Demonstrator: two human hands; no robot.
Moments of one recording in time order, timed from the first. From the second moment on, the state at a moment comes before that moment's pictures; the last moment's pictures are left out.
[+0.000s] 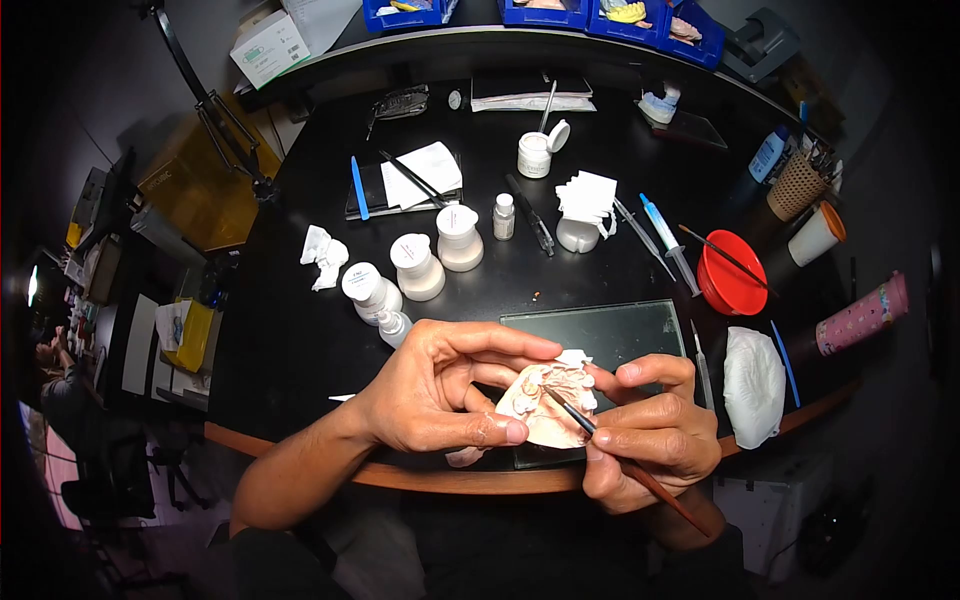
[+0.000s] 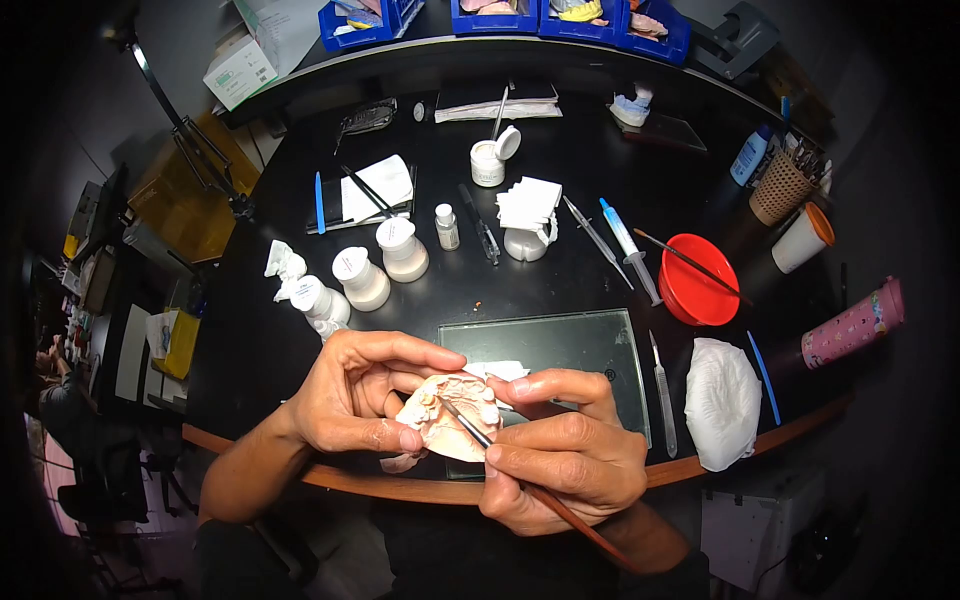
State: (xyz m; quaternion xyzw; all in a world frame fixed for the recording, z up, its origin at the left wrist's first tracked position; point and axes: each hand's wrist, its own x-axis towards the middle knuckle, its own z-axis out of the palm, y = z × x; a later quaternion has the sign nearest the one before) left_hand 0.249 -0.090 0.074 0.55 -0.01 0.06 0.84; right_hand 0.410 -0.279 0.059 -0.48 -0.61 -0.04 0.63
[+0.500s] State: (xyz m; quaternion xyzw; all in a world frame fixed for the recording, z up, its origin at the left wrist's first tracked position) left_hand 0.248 -0.089 0.074 0.54 0.00 0.05 0.84; right_hand 0.410 -0.278 0.058 -0.48 -0.61 -0.04 0.63
